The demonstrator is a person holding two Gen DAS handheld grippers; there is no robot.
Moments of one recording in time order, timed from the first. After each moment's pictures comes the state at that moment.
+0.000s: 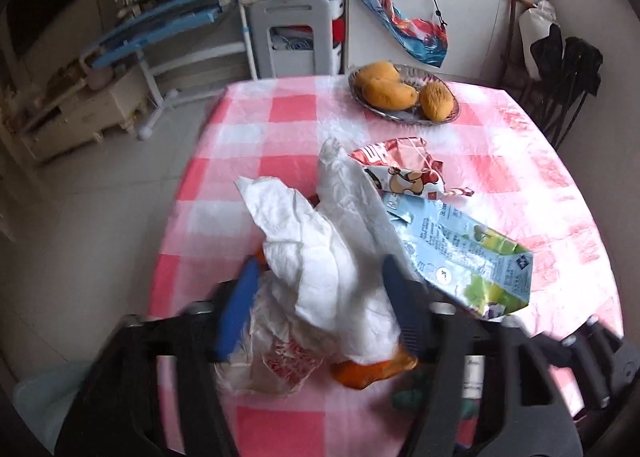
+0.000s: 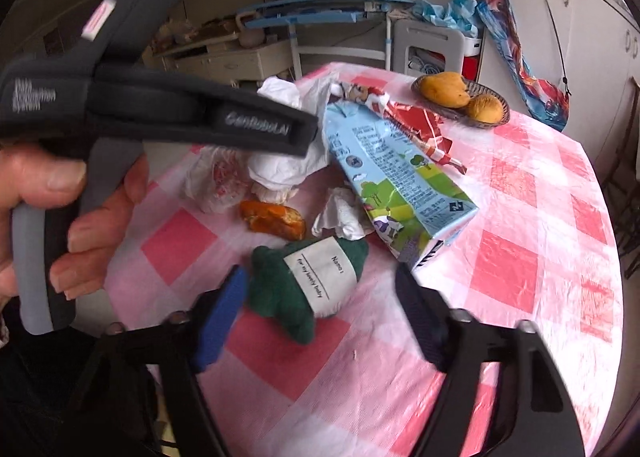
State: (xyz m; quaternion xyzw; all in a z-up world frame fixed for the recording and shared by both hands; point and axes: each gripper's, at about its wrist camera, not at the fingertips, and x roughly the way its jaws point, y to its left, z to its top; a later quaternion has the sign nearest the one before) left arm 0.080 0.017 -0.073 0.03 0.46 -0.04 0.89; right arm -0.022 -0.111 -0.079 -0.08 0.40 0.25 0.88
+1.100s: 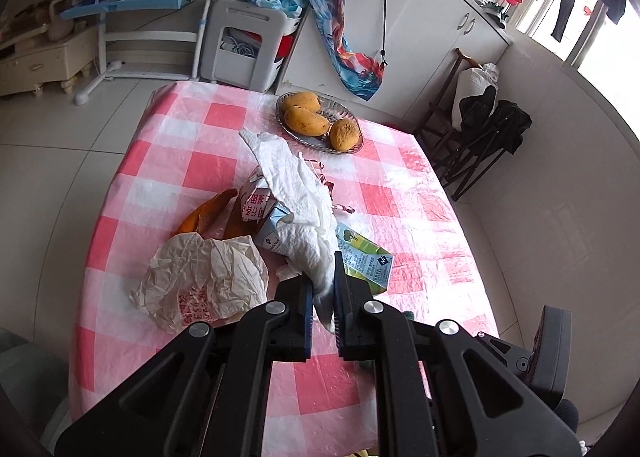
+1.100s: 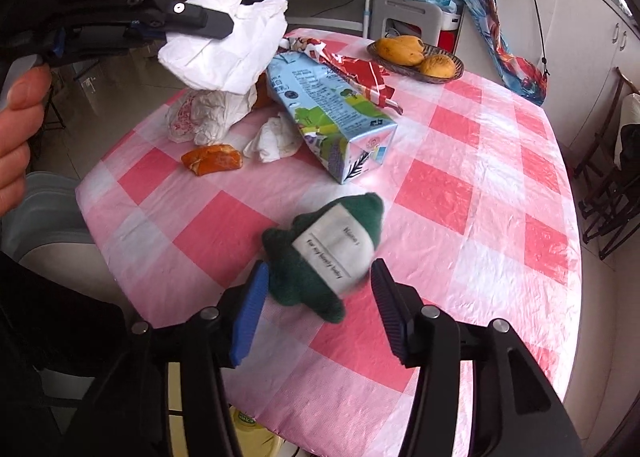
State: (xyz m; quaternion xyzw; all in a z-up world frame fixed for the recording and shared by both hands) left arm 0.032 0.027 -0.031 -0.12 0.43 -0.16 0.88; right arm -0.045 -0.157 -0.081 -0.11 0.44 0.21 0.86
